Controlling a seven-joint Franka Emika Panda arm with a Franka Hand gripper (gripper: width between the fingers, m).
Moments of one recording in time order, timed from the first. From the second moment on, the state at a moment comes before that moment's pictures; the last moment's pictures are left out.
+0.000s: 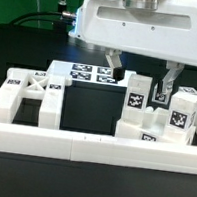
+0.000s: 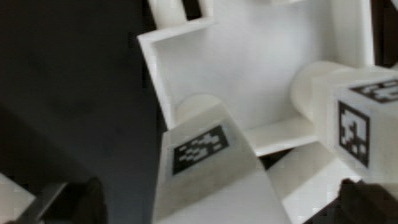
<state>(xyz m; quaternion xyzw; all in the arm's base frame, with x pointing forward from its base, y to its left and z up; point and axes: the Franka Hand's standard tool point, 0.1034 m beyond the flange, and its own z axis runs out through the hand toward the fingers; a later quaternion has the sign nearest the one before) 0.603 0.022 0.082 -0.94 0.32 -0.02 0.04</state>
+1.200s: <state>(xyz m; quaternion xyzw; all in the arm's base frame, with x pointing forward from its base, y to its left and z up) 0.601 0.022 0.077 -0.96 0.26 -0.02 0.04</state>
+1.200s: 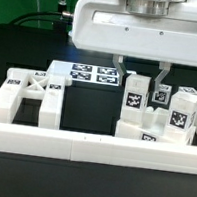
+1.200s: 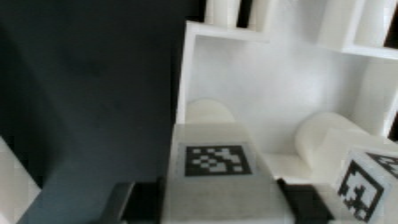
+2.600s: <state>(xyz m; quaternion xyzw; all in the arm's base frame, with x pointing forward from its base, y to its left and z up) 0.602 0.034 0.077 -0.87 0.49 -0.01 0.06</state>
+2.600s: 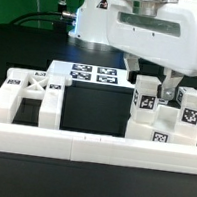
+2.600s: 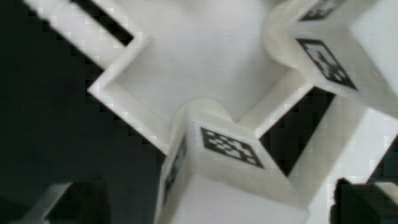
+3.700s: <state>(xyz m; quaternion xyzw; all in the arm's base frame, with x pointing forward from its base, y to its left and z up) 0.602 0.031 0.076 -1.00 0.07 -0.03 0.03</state>
